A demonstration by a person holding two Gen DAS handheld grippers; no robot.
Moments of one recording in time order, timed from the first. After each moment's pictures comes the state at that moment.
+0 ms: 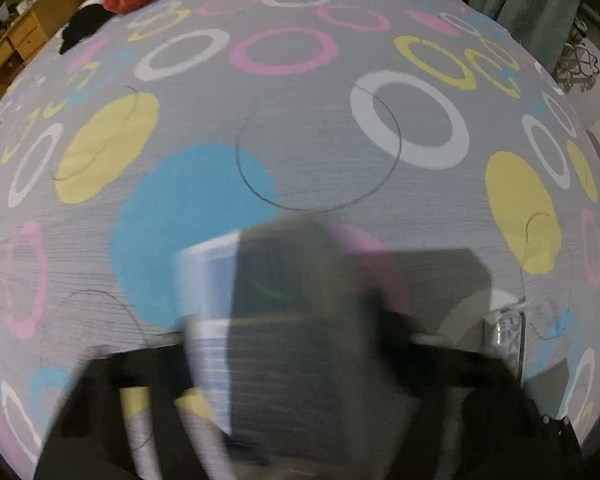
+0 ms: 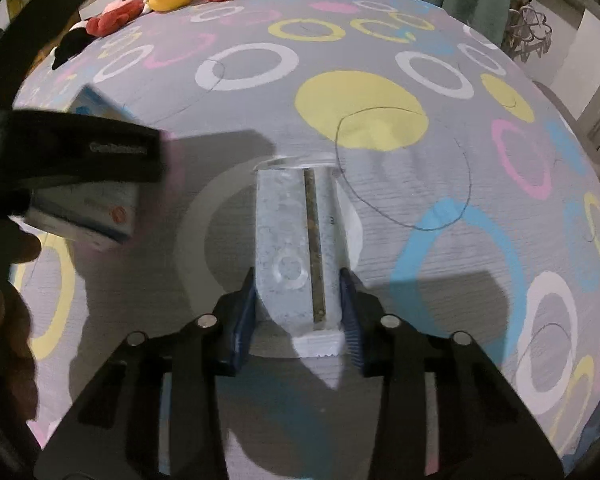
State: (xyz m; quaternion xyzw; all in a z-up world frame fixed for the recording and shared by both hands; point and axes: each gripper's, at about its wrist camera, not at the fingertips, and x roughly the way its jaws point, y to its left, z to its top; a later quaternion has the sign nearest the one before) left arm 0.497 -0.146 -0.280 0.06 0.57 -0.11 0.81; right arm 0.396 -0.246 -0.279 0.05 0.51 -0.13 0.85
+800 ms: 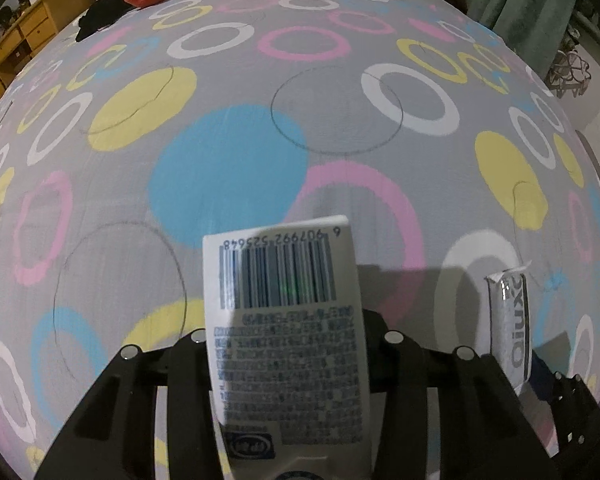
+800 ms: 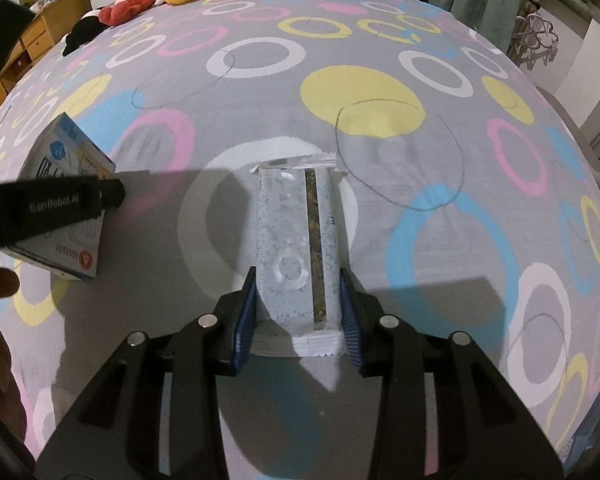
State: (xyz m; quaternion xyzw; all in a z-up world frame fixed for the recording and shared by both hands) left arm 0.450 -0.114 -0.280 0.04 0.56 -0.11 0.82; right arm 0.380 -0.244 -0.276 0.04 0.51 -0.12 0.85
